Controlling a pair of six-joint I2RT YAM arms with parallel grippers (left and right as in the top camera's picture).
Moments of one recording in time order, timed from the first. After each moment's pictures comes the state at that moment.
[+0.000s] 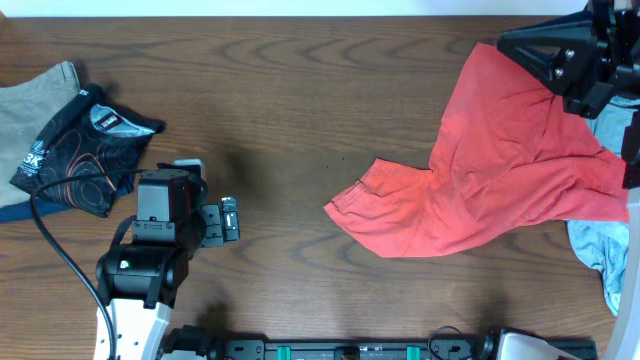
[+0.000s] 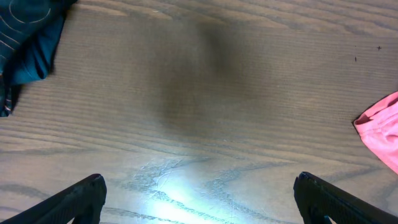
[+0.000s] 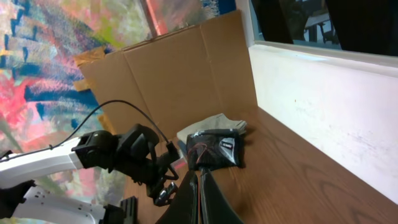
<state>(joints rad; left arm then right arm) -0.08 0.90 0.82 -0.91 -0.04 -0.15 -0.21 1.38 1.63 0.03 -1.55 0.57</state>
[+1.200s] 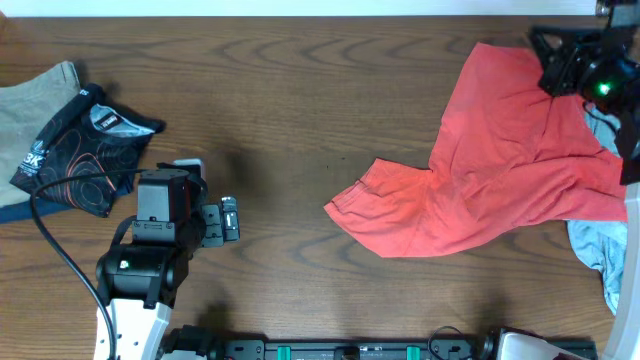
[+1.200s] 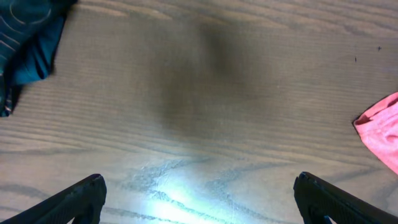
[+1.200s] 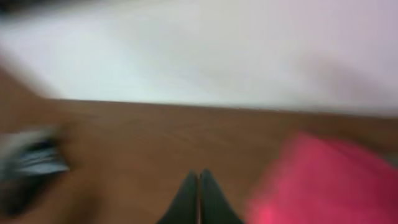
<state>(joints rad) -0.08 0.90 0.82 -0.91 -0.04 -0.15 -0.20 1.39 1.63 -0.76 -0.41 0.04</state>
